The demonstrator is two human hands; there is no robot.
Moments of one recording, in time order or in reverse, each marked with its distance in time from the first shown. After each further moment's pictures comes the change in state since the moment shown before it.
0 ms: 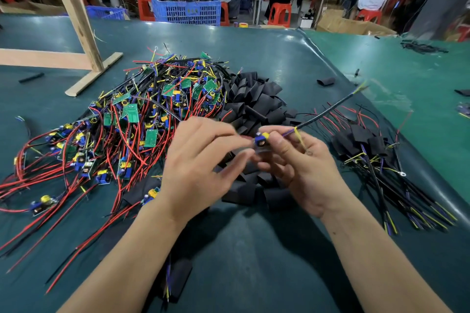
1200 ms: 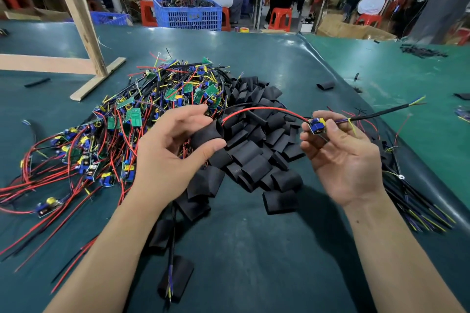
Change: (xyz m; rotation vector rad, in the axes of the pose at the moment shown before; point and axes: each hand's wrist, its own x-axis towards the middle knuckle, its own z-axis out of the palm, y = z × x) left_hand -0.002 -0.016 -0.021 -0.513 0.055 -0.577; right_hand 0.005 -0.025 -0.038 0.211 0.070 -0.177
